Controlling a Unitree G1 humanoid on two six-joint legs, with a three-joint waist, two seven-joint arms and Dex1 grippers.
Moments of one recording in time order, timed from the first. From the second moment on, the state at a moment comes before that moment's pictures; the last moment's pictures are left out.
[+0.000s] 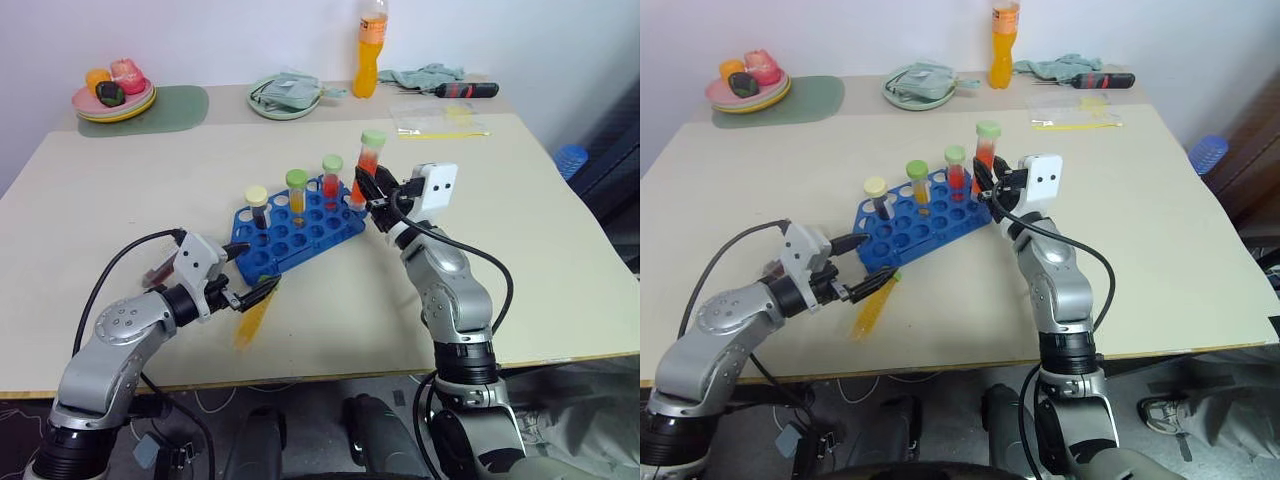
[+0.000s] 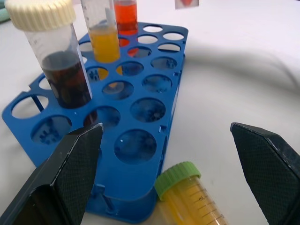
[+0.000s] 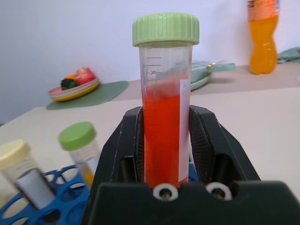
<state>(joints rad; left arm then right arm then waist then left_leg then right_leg) -0.05 0.60 0.09 -0.45 -0.45 0.48 -0.65 -0.51 -0.01 -0.06 -0.05 0.26 0.35 0.26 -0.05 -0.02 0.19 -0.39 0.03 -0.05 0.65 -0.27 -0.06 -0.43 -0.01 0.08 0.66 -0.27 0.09</state>
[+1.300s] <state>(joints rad) -0.05 0.60 0.09 -0.47 -0.46 0.50 -0.64 -0.52 0.01 0.03 0.31 0.13 -0.09 0.28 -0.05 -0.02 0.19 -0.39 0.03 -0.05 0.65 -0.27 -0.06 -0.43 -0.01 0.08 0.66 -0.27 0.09</state>
